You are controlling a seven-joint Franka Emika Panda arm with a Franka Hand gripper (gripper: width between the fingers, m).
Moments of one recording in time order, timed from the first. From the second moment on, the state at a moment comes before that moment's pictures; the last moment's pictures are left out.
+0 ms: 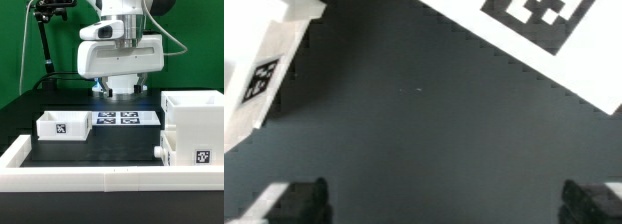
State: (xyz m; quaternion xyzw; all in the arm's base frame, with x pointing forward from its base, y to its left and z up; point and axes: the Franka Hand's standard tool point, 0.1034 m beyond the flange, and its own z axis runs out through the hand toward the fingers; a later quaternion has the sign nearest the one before) arm 0.387 -0.011 0.080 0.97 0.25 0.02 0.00
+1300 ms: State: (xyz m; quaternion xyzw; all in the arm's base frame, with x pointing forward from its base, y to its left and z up) arm 0.386 -0.029 0.076 1.00 0.07 -0.01 -0.01
